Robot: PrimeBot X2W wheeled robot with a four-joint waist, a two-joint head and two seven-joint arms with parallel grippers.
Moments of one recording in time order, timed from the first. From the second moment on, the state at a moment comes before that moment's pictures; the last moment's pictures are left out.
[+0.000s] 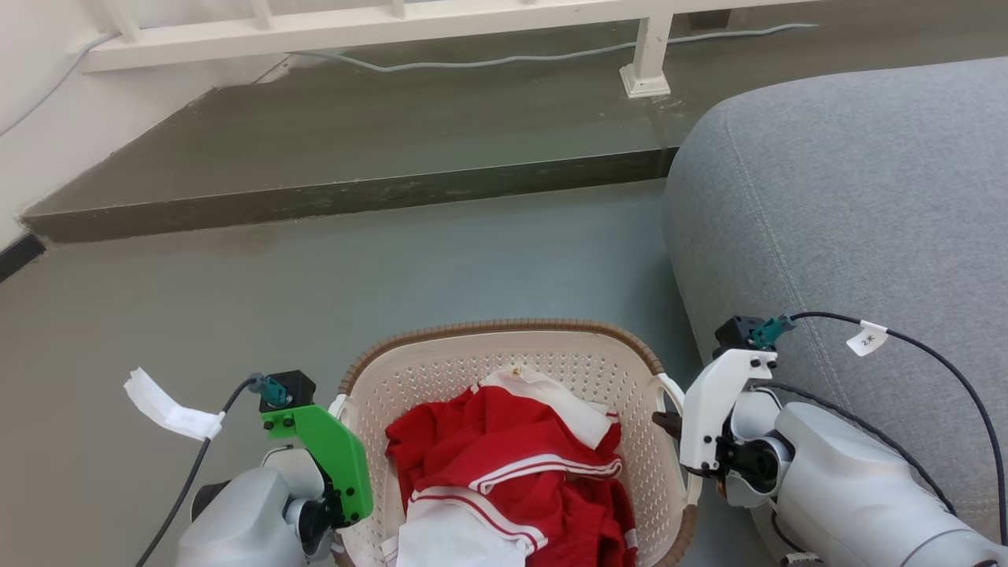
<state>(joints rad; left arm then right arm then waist) -0.58 0.02 -0.72 1.16 -0.91 -0.12 0.23 -0.59 -0.14 0.99 1.02 1.18 0.10 0.28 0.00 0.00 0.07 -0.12</state>
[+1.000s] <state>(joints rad) -0.61 0.02 -0.76 1.13 -0.94 -0.09 0.19 -0.63 -0.17 1.03 0.99 1.19 0.10 0.24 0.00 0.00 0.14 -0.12</state>
